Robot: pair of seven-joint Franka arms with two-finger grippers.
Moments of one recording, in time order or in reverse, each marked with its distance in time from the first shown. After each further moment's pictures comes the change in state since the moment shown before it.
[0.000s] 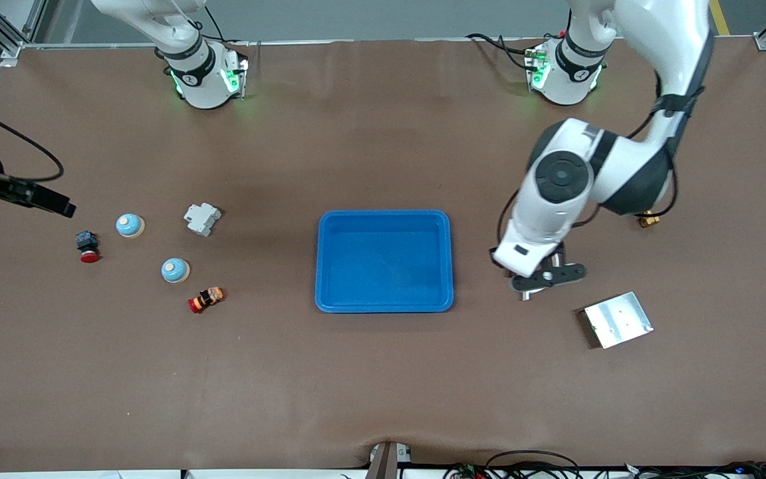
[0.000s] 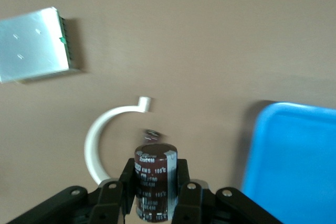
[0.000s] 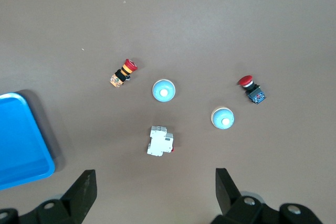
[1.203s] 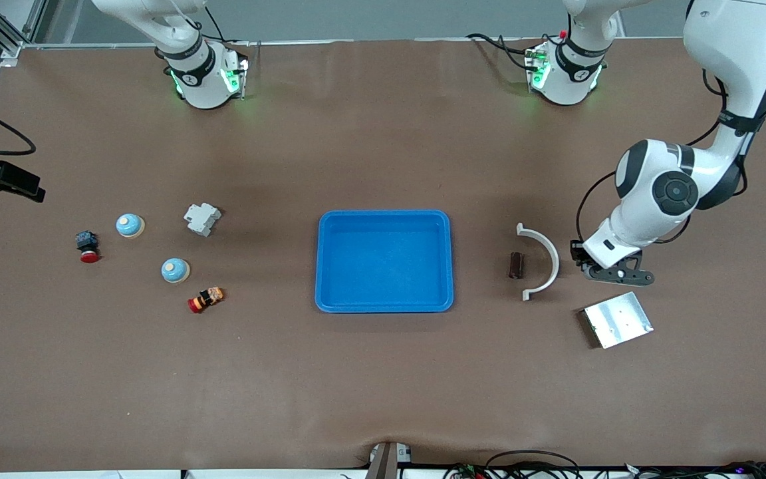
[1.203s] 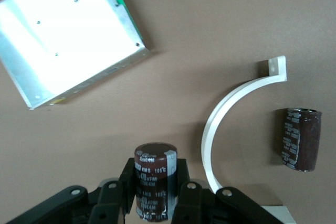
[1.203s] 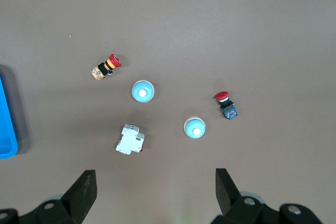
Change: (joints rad) left arm 0.427 -0.038 -0.109 -0.444 0.000 0.443 0.517; right arm -0.034 -0.015 -0.005 -0.007 -0.064 0.000 -0.232
